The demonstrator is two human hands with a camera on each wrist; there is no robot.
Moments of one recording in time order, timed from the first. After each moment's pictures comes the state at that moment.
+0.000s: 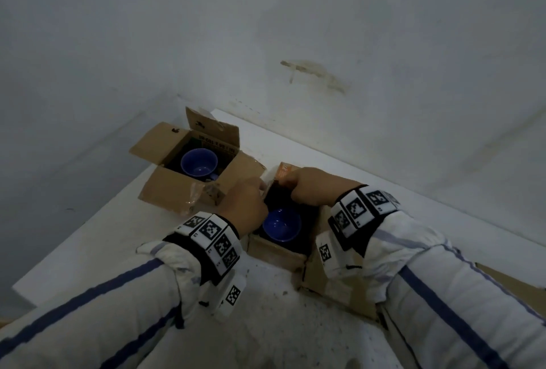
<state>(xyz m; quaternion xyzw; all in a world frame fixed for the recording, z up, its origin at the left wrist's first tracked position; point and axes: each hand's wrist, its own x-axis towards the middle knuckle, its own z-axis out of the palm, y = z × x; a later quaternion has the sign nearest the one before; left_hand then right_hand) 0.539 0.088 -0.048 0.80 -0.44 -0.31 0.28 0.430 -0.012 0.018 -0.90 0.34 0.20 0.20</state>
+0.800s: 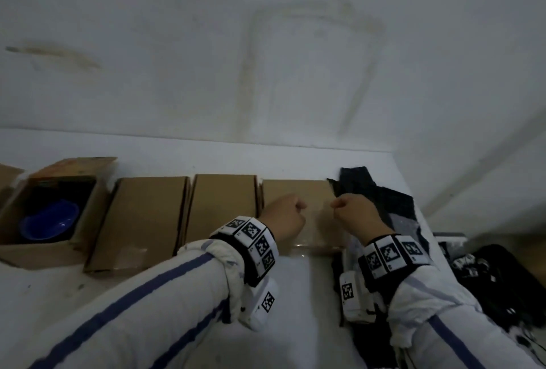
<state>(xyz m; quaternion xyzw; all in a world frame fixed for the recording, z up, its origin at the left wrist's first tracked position) 0.101 0.009 -0.045 0.61 -0.64 -0.45 0.15 -0.065 -0.004 -0.027 -0.63 0.74 -0.05 0.24</state>
